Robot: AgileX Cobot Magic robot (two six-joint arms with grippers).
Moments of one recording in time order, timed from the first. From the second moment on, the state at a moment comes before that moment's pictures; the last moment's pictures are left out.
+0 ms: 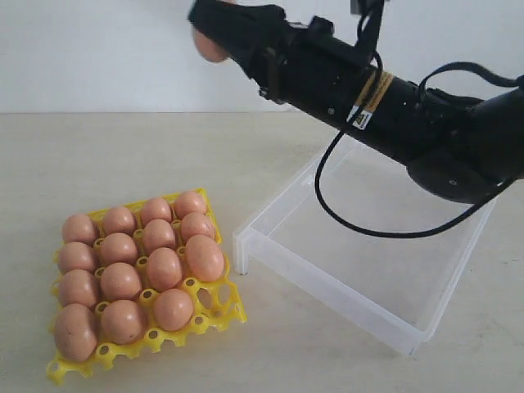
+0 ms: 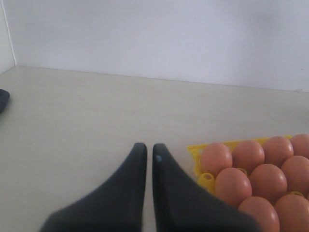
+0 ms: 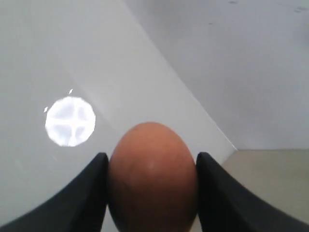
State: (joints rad) left arm 0.06 0.00 0.00 0.04 0.26 -0.08; right arm 0.33 1.79 -0.93 -0.60 -1.20 1.18
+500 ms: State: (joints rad) left arm 0.06 0.00 0.00 0.04 0.26 -0.08; right arm 0.36 1.88 -0.93 -1.37 -1.20 1.19
